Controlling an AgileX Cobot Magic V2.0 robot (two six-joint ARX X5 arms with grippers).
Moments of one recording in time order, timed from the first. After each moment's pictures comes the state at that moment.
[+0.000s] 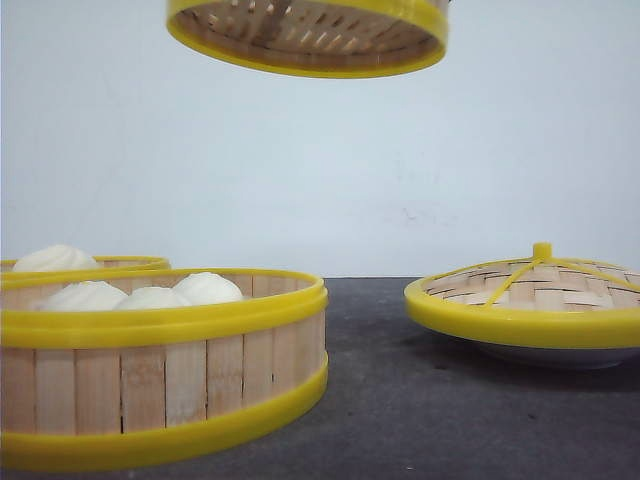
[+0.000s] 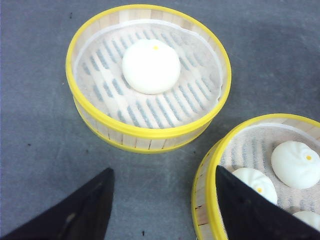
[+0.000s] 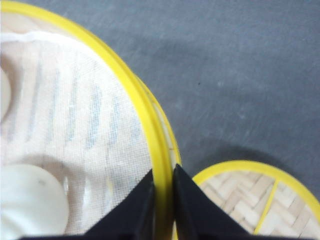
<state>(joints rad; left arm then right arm) -0.07 0.69 0.76 -0.70 0.03 -0.15 0.49 1.61 1.88 -1.08 -0.09 0.26</state>
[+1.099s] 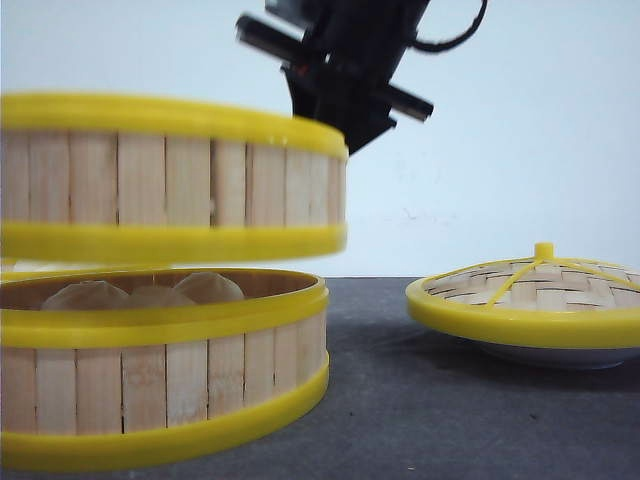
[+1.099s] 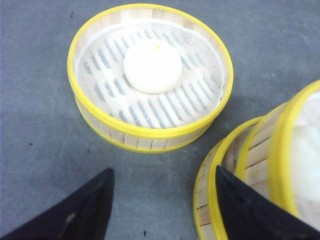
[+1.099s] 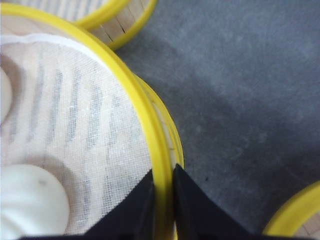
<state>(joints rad) -0.07 0.69 0.76 -0.70 0.03 -0.15 0.73 1.70 1.41 -0.64 -0.09 0.21</state>
